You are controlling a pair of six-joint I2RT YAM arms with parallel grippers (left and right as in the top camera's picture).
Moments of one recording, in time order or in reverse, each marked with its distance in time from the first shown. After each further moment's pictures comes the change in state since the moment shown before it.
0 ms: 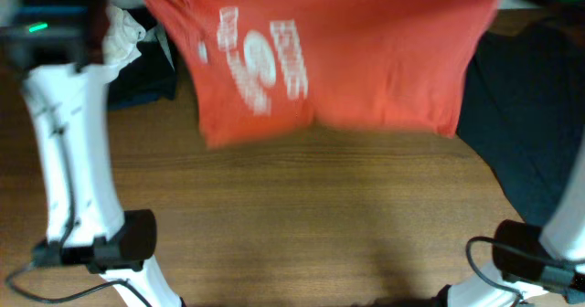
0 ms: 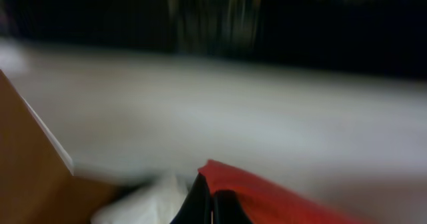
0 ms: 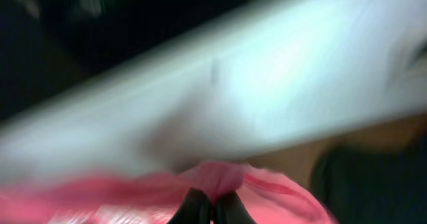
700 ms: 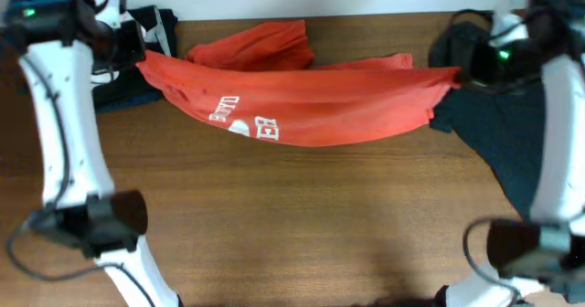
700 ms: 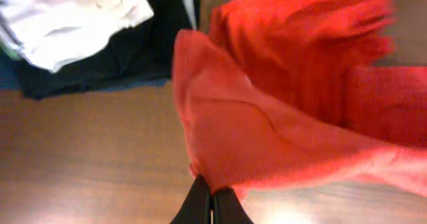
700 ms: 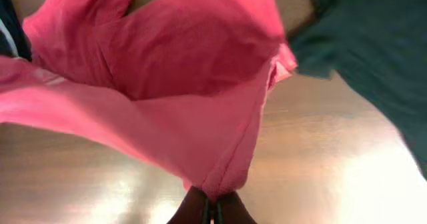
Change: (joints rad) left arm 0.099 0.118 -0.163 -0.636 0.306 0.021; right arm 0.112 0.010 -0.414 -0.458 0.118 -0.192
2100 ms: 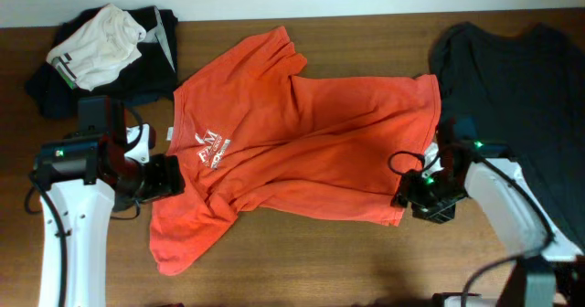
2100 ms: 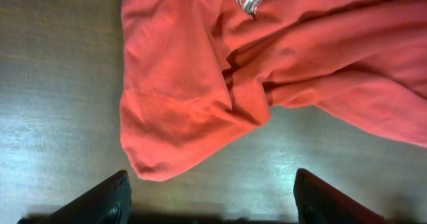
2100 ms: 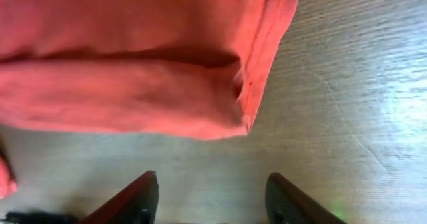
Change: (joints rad) left arm -0.012 -0.760 -1.215 0.162 0.008 -0.066; right arm 0.152 -0.345 -1.279 0.523 -0.005 0.195
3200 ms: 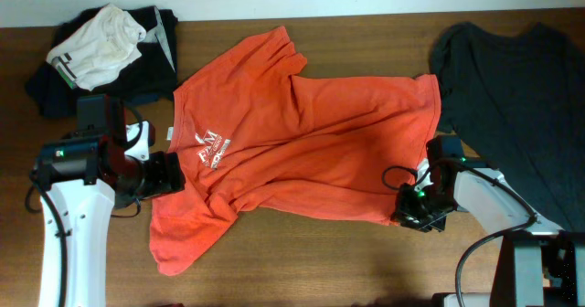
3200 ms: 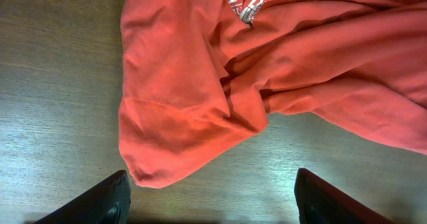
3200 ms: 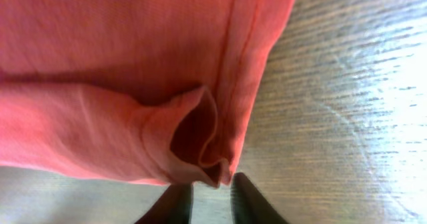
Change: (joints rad) left arm 0.000 0.000 -0.001 0.025 0.003 -0.005; right arm 0.001 0.062 -0.163 0.222 -0.005 0.016
